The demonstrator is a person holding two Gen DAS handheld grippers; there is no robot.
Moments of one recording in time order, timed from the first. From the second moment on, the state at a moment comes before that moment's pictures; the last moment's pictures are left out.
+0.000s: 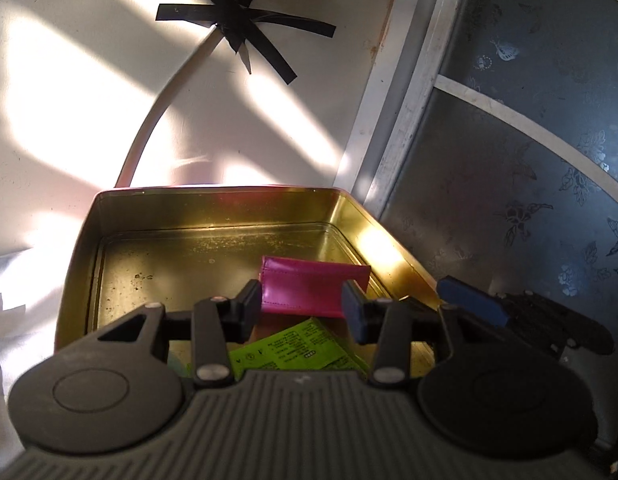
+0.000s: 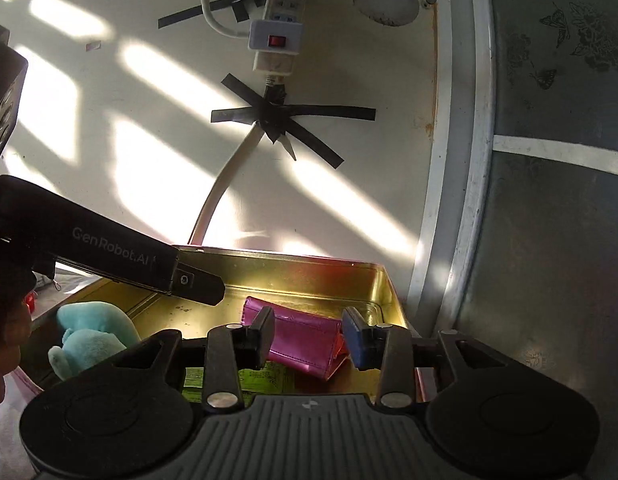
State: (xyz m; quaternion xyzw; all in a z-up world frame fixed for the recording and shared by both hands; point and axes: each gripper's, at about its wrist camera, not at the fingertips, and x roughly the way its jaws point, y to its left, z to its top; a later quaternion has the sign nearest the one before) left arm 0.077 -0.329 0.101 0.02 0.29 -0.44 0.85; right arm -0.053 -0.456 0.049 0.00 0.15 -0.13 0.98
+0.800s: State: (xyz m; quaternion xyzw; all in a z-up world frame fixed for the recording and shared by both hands) left arm 0.041 -0.032 0.042 -0.02 0.30 -0.17 0.94; right arm -0.073 -0.263 0.045 0.01 0.18 0.17 0.97
